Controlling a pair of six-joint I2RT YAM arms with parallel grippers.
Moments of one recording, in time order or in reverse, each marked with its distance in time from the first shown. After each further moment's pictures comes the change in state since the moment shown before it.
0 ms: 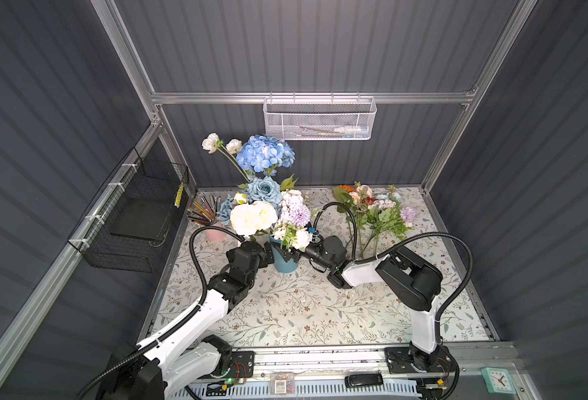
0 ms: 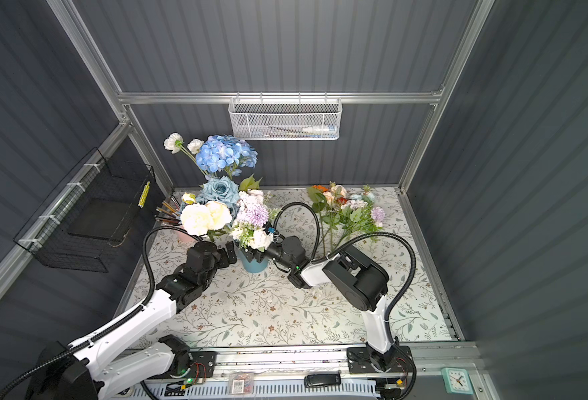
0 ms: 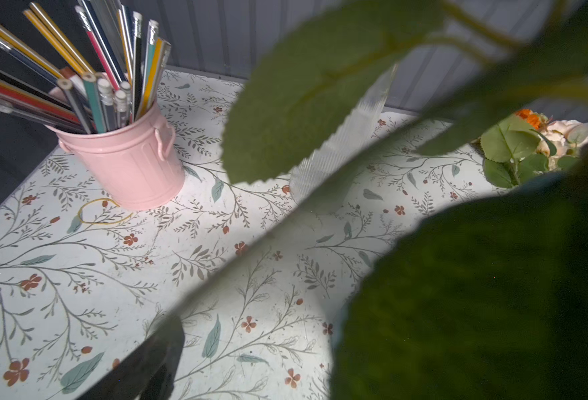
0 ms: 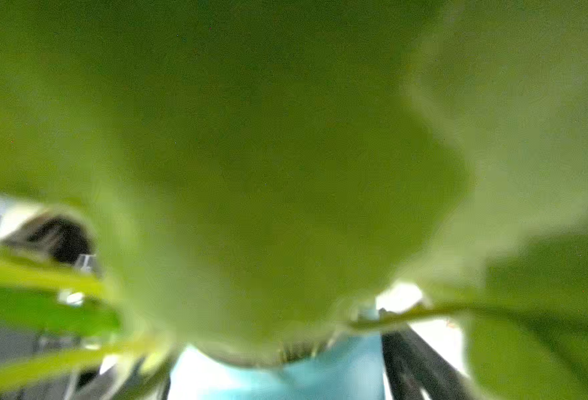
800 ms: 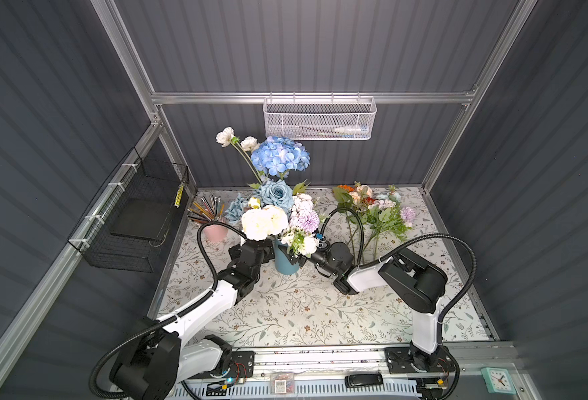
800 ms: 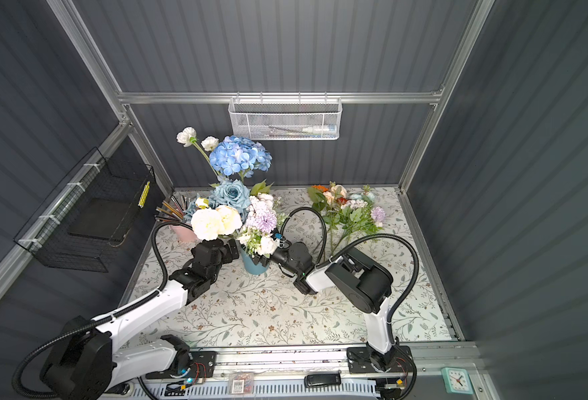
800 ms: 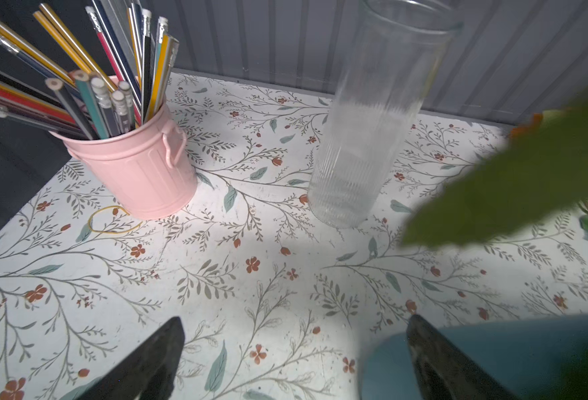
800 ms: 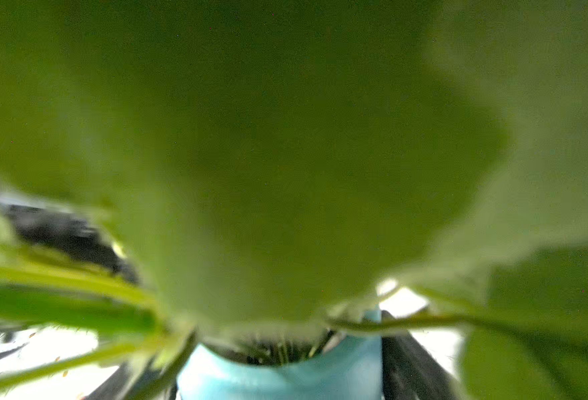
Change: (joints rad) left arm 0.037 0.210 0.007 0.184 -0.059 0.023; right arm -0.001 -0.042 -0.121 0.109 0.024 -0.013
